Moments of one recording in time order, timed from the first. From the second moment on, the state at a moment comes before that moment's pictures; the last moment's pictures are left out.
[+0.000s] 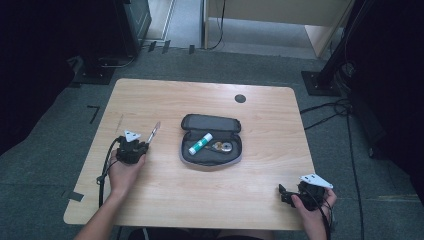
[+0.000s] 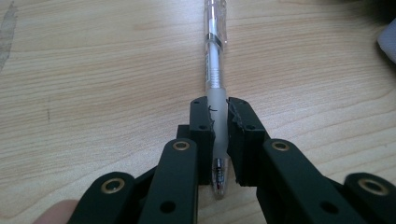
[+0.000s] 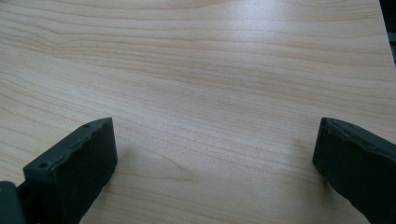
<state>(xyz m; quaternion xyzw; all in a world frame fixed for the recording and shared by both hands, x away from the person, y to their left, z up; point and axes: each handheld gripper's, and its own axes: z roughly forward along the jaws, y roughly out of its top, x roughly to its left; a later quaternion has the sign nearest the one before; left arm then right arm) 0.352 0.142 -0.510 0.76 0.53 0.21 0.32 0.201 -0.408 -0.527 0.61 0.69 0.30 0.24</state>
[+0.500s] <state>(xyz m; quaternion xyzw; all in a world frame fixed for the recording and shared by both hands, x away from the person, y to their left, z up) 0.348 0.155 -0.497 0.75 0.52 0.20 0.34 0.201 -0.408 -0.527 0.61 0.69 0.30 0.24</state>
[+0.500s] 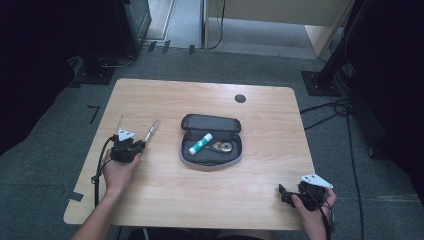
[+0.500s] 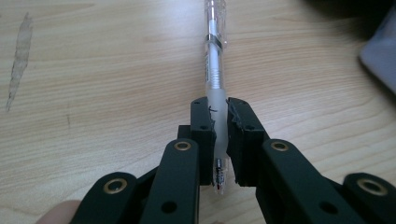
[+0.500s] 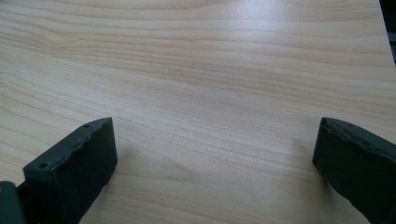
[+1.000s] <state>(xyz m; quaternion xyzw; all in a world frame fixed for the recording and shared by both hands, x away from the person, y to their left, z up) 0.334 0.140 -0.471 0.77 0.47 0.19 0.39 0.201 -0.407 -0.527 0.61 0.69 0.30 0.24</state>
